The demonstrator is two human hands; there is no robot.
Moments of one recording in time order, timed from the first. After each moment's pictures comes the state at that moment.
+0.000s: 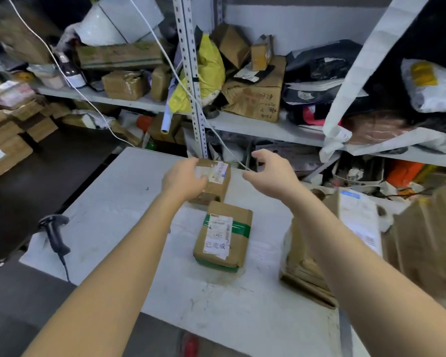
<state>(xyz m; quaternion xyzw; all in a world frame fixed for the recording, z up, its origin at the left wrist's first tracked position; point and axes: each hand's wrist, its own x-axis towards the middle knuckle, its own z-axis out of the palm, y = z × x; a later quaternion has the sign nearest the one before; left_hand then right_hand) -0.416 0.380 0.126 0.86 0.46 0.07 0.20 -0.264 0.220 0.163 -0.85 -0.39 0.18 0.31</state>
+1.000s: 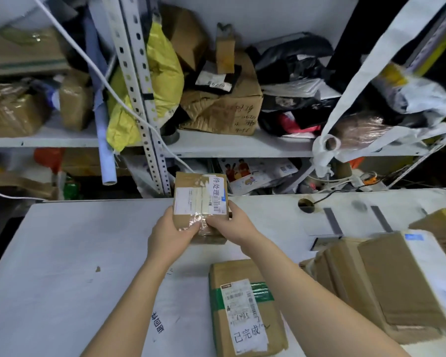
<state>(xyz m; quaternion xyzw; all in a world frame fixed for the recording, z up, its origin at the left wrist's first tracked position) -0.355 0.553 0.002 0.80 0.38 0.07 0.46 -0.244 0.416 0.018 -0.81 -0.09 0.34 0.47</state>
